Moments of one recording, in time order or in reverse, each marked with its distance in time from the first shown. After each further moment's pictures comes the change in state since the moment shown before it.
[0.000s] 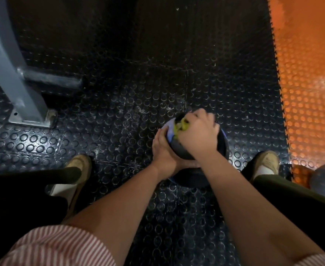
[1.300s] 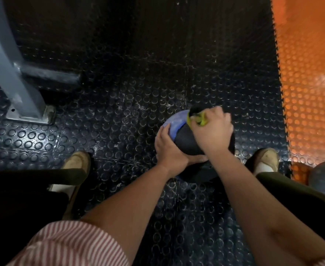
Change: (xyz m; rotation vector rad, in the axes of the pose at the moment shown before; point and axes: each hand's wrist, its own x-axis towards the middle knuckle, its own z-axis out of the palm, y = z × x) left_hand -0.004 0.007 0.015 -0.142 0.040 0.003; right_hand -0.001 0.023 0.000 0.095 0.205 0.154
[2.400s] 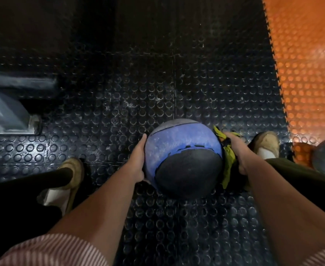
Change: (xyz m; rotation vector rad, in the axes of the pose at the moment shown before) left_hand 0.026 -0.039 -0.034 -0.594 -0.208 -0.735; right_hand -0.008 0.128 0.019 1.033 -0.609 0.882
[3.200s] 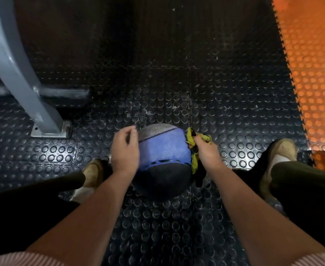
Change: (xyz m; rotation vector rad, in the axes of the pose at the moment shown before) left_hand -0.064 0.029 -0.047 0.514 0.622 0.926; right_hand -0.047 0.005 0.106 -0.080 0.023 -0.240
